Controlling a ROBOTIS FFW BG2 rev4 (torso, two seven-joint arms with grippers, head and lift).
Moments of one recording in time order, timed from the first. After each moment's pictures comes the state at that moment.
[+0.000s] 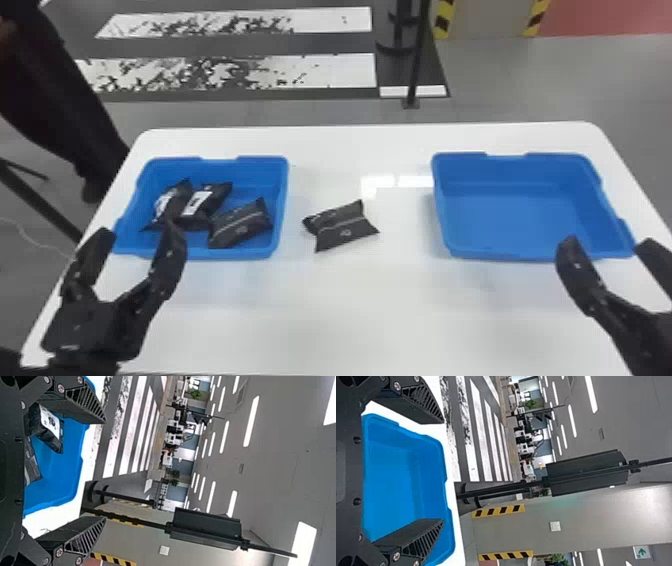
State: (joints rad) left arm 0.82 0.06 0.20 -2.15 0.39 -0.26 -0.21; right arm 0.84 0.00 -0.20 -2.27 -0.30 -0.02 0.26
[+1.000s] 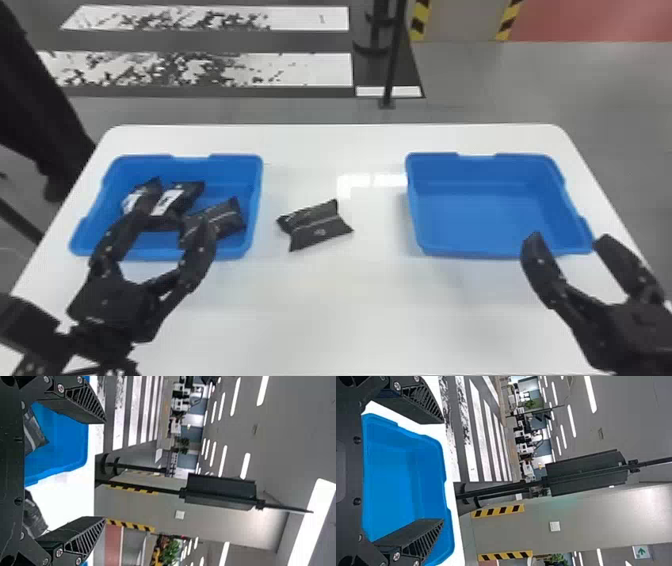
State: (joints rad) left arm 0.70 0.10 0.12 -2.09 0.27 -0.17 -0.32; right arm 0.83 0.00 -0.20 -2.26 -0.30 -0.02 0.26
